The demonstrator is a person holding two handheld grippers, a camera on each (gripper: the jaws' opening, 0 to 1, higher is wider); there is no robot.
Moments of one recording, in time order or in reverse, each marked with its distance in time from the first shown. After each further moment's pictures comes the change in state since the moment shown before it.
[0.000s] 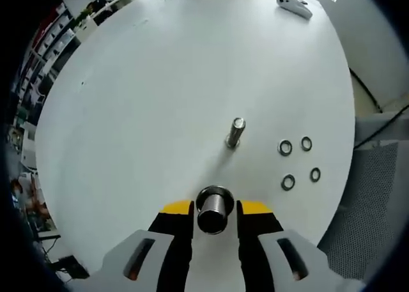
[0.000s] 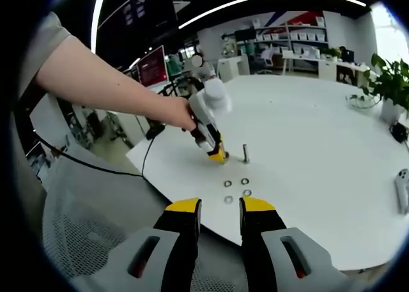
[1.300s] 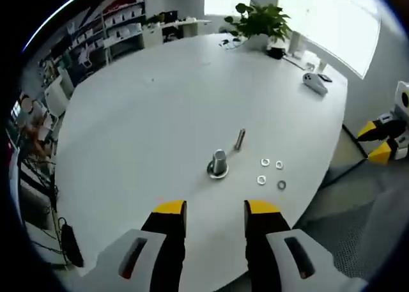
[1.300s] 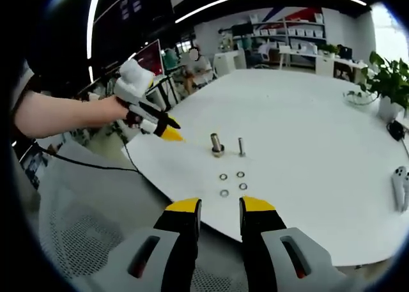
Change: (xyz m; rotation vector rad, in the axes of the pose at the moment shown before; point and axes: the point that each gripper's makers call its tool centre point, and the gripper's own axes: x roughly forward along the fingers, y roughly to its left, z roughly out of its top) left arm -0.116 -0.015 -0.065 -0.423 -0.434 0.076; right arm 0.002 -0.006 -0.010 0.003 0.054 -0.036
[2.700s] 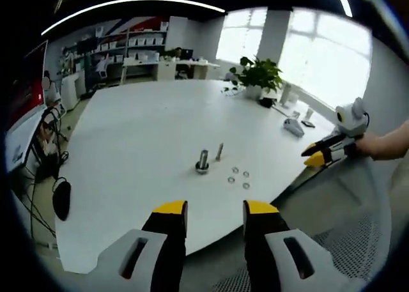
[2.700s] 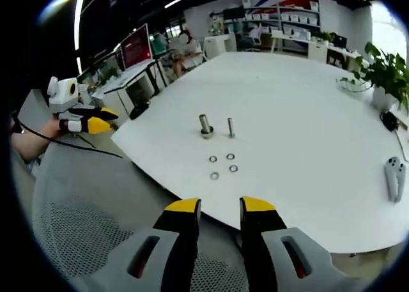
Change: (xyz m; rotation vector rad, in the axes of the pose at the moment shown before) left arm -0.099 -0.032 -0.049 -0.122 -0.278 -0.070; right arm 0.001 -0.010 -0.021 0.017 0.114 -0.065
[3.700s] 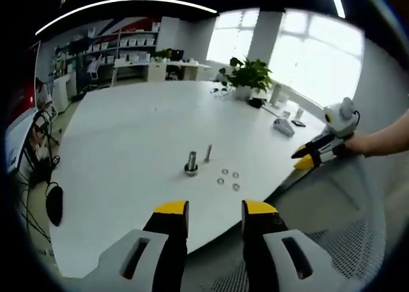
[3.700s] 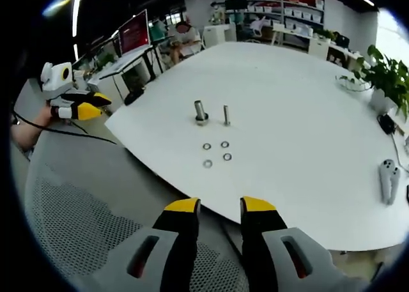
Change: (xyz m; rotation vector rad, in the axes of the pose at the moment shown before) left arm 0.001 -0.014 0.005 0.017 -0.038 -0.072; right arm 0.002 -0.006 -0.016 -0.039 0.091 -0.039
